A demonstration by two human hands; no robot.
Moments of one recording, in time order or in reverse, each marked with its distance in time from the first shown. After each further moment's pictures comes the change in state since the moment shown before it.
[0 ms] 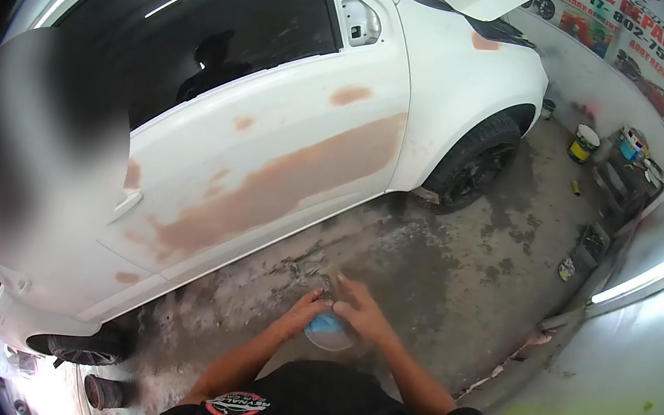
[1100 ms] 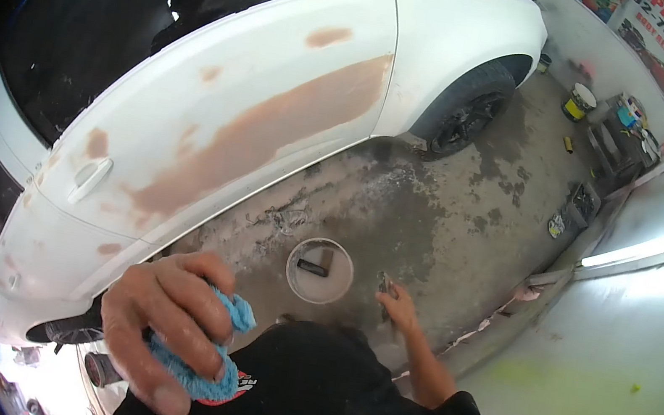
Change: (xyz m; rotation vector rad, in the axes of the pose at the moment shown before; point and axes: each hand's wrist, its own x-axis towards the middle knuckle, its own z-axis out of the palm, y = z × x) left_hand -0.112 0.288 0.104 0.425 -0.844 1.122; right_hand -0.120 0.137 -0.081 -0.186 0.402 0.668
